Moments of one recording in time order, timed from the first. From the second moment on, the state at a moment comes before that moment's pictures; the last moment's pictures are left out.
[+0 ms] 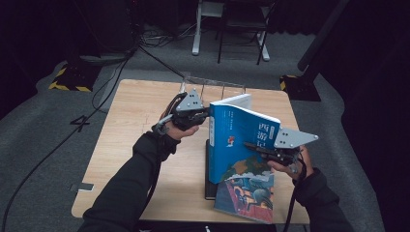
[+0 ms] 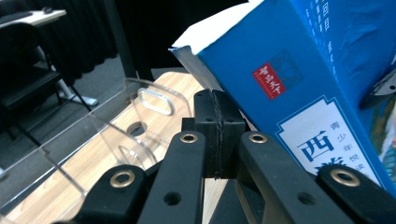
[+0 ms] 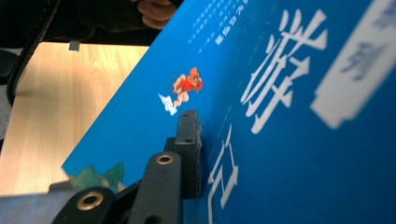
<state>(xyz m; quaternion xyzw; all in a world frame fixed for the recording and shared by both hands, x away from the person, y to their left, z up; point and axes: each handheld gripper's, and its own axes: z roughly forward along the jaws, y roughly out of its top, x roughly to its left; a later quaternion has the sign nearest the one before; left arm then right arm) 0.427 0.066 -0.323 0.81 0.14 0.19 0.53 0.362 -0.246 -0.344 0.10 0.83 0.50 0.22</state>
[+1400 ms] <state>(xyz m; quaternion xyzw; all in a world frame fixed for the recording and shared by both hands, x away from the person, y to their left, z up) 0.355 0.084 -0.356 0.82 0.18 0.17 0.52 0.322 -0.268 -0.357 0.10 0.81 0.52 0.25</state>
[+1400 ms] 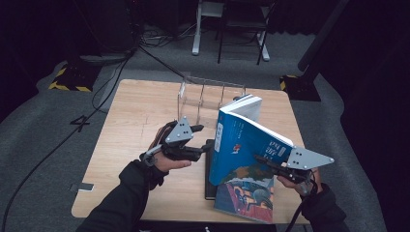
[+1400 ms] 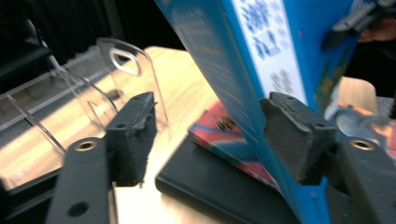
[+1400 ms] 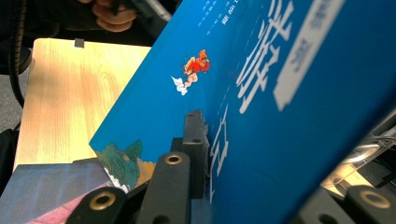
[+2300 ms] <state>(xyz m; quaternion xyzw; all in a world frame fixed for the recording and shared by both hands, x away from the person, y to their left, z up) 0.327 0.052 -0.389 0.83 0.19 0.12 0.52 0.318 -0.271 -0.362 0.11 0.81 0.52 0.26</state>
